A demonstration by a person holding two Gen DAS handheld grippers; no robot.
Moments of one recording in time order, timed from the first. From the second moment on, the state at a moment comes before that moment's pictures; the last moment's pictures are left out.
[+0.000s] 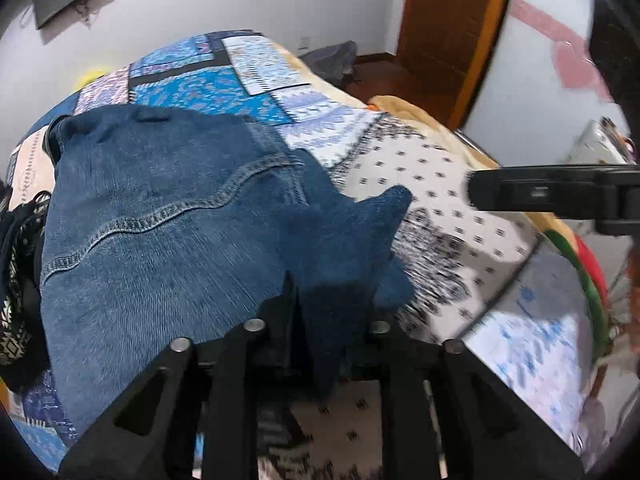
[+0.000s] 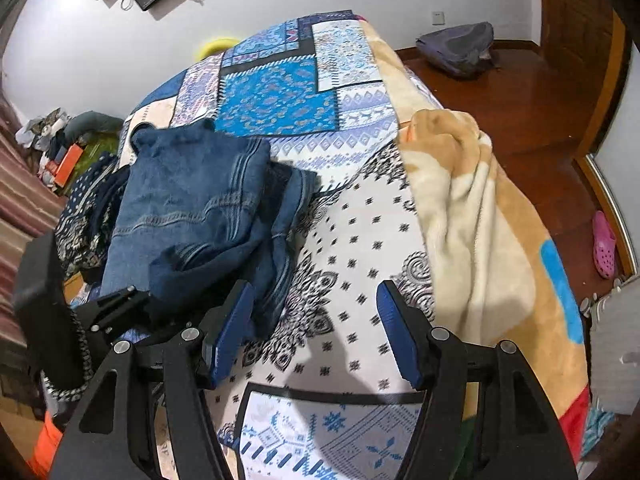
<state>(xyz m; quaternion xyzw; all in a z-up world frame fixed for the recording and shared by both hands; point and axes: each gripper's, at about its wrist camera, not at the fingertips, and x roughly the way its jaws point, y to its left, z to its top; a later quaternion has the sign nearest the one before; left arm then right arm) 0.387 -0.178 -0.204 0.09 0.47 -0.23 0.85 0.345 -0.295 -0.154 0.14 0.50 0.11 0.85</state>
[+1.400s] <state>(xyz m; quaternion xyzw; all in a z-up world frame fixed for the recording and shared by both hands) 0.446 0.027 -0.191 -0.08 0.51 -0.12 0.85 0.420 -0.221 -0.208 0.12 0.56 0.17 0.80</state>
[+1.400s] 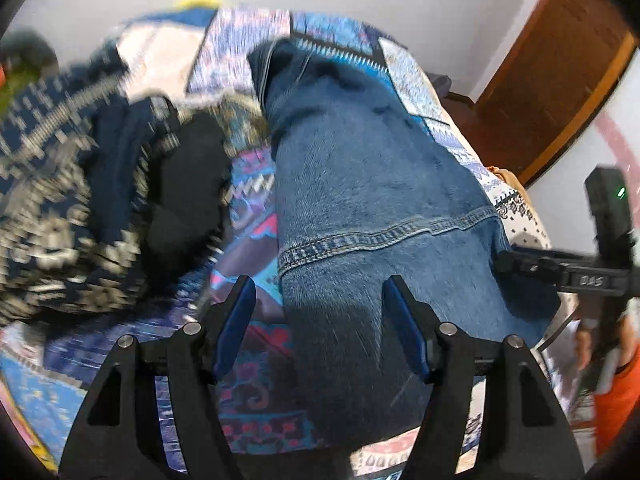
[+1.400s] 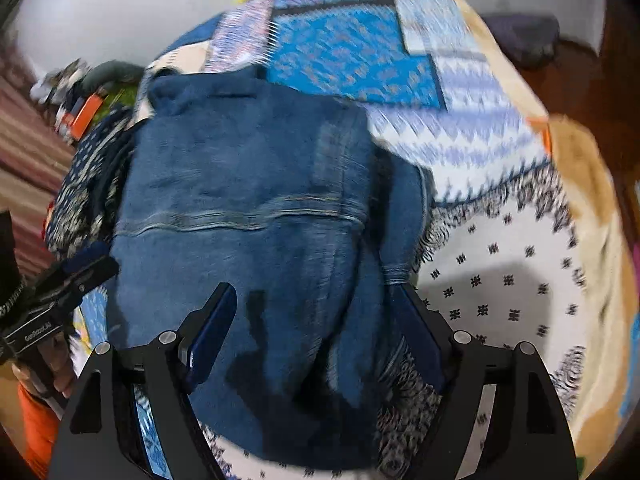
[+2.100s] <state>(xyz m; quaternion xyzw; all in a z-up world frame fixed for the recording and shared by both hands) 0.502 0.038 -0.243 -0.22 0.56 -0.17 0.78 0.475 -0.229 -0.249 0.17 0.62 0.18 0.74</state>
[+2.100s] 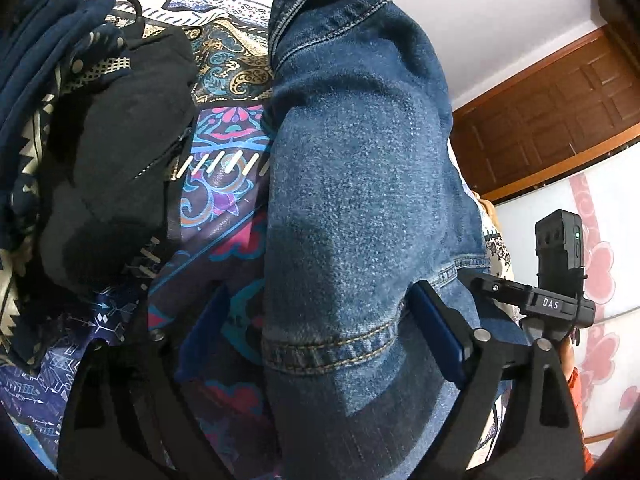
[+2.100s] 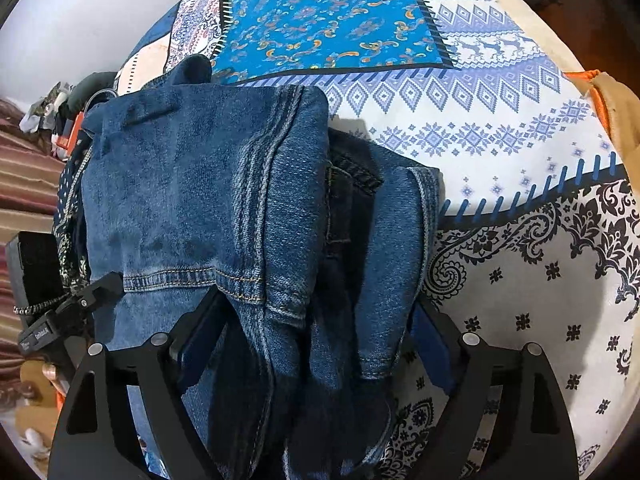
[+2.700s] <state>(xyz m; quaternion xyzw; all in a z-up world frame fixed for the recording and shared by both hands) 0.447 0.005 -0.158 -0.13 0.51 -0.19 0.83 0.422 -0.210 -0.158 0.14 0.56 0.22 0.79</state>
